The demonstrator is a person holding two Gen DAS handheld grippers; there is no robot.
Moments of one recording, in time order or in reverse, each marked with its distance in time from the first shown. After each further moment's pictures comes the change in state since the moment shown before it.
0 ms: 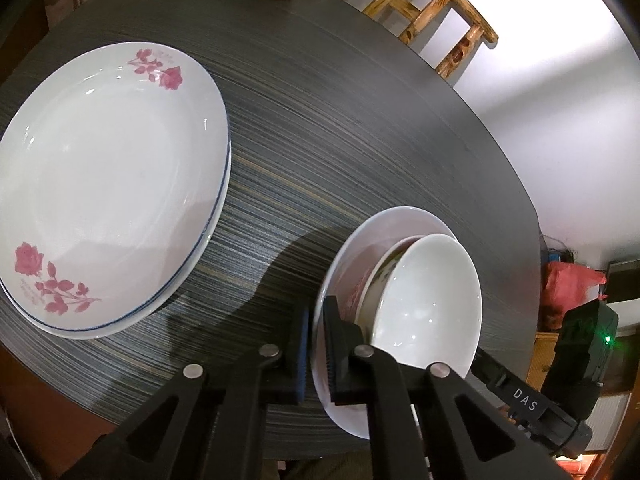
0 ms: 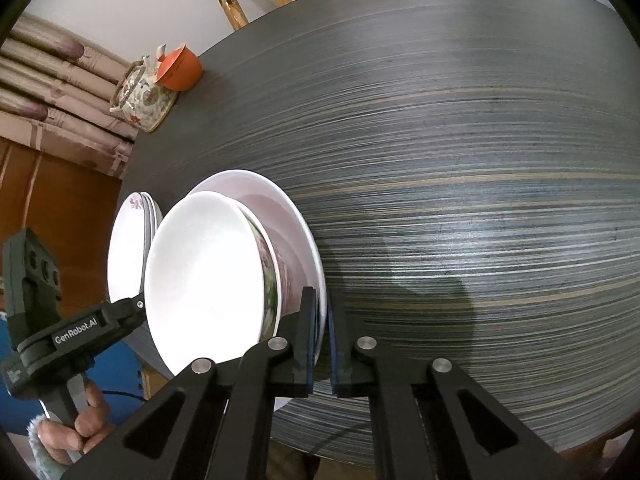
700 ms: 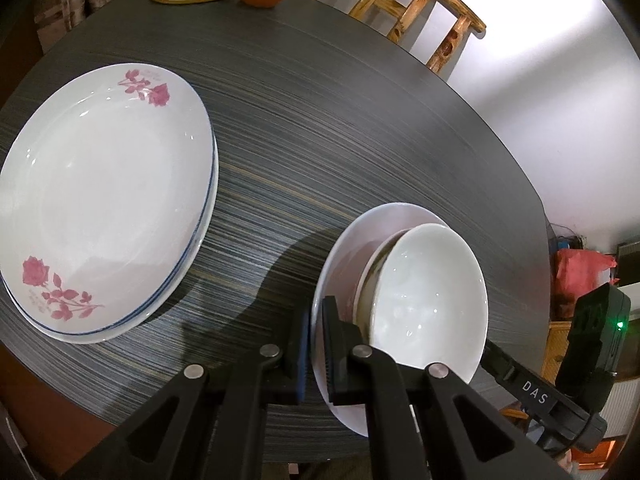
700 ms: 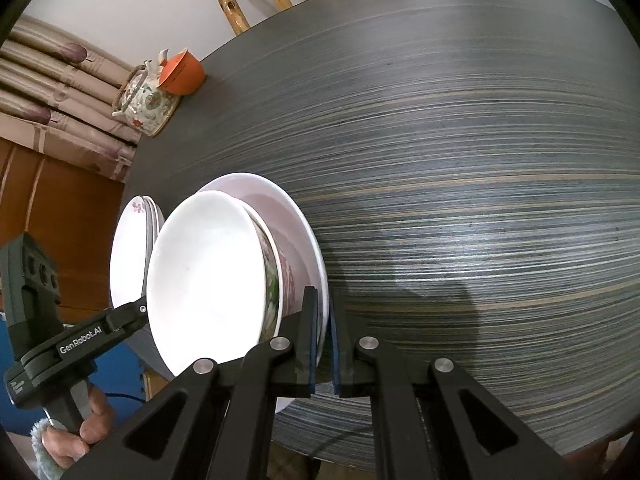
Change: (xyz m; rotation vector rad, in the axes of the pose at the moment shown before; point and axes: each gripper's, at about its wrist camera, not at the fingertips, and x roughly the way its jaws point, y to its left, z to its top) left arm -0.002 -0.016 -0.006 0.066 -0.022 0.041; right arm -0.004 0.002 -0.002 -0.007 -0.019 -0.010
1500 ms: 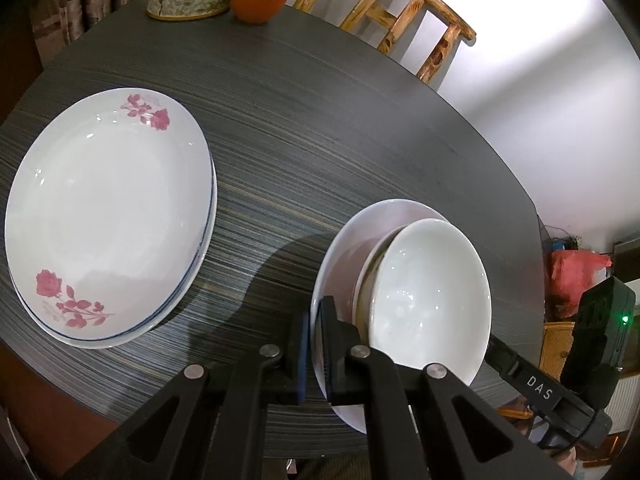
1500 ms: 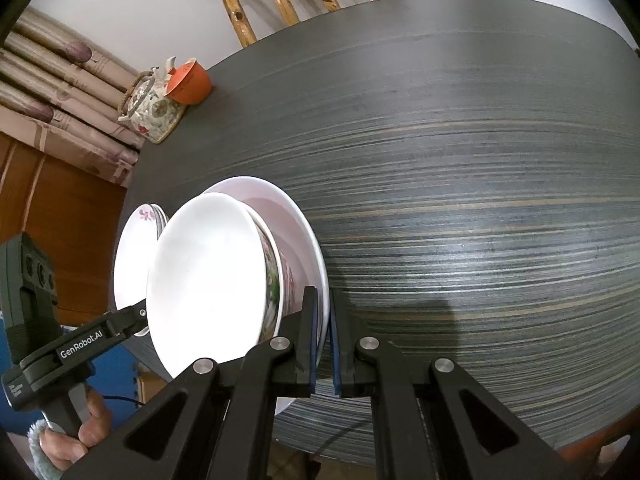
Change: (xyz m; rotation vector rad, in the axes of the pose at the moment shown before) left arm -0.020 -0.001 0.006 0.018 -0.026 -0.015; right arm -0.011 0.018 0.009 -0.023 -0.038 -0.021
